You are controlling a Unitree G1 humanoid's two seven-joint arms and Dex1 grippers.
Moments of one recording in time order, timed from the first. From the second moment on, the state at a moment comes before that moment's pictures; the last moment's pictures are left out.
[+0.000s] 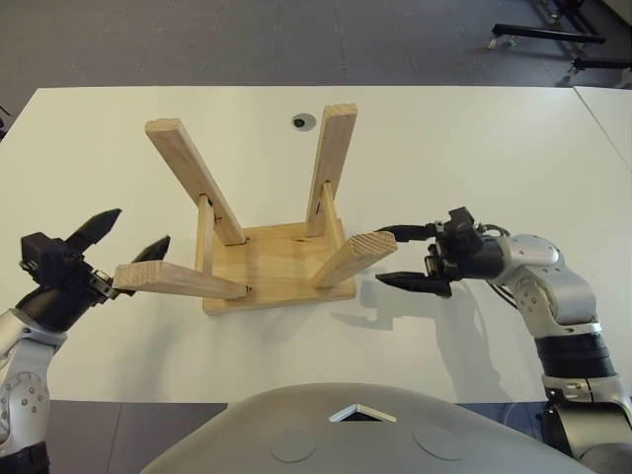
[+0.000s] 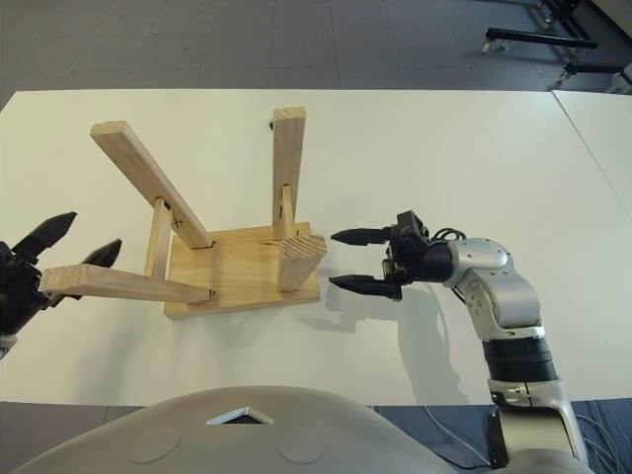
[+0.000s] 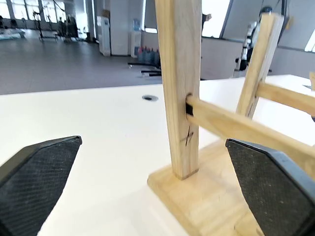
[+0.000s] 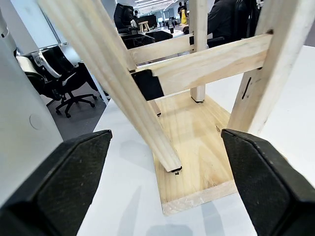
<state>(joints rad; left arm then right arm) 0.55 0.59 0.51 -0.36 -0.64 0.24 -0.89 0.02 -0.60 0.04 -0.13 0.55 0.30 1.39</state>
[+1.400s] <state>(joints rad) 0.58 0.71 0.12 -0.57 -0.42 0.25 -0.94 -0.11 -0.57 0.23 0.00 0.47 0.23 1.46</state>
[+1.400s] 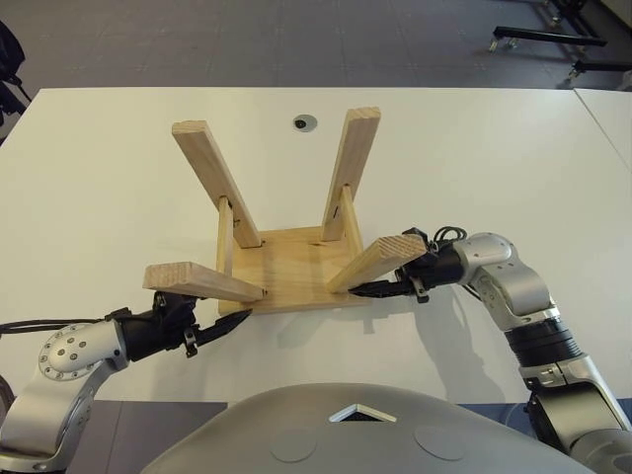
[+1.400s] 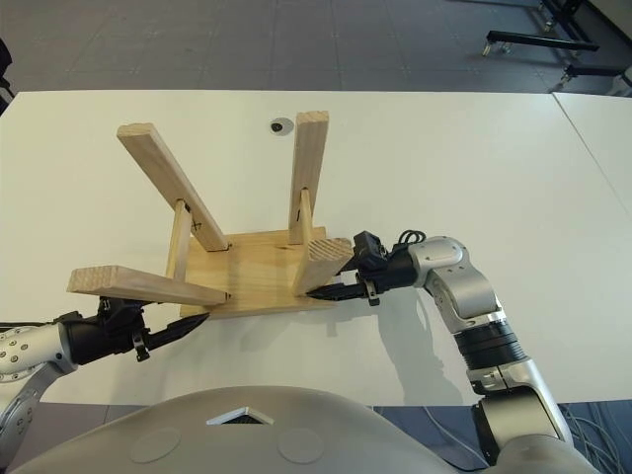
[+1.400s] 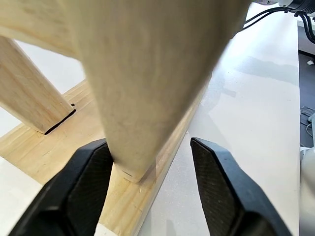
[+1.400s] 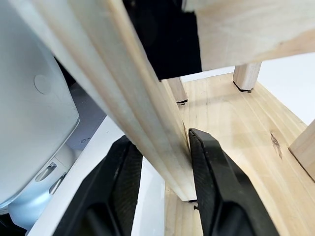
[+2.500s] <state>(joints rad) 0.45 0.83 0.29 -0.54 -0.96 0.63 -1.05 -0.38 -0.70 0.12 -0.08 1.13 1.45 1.05</state>
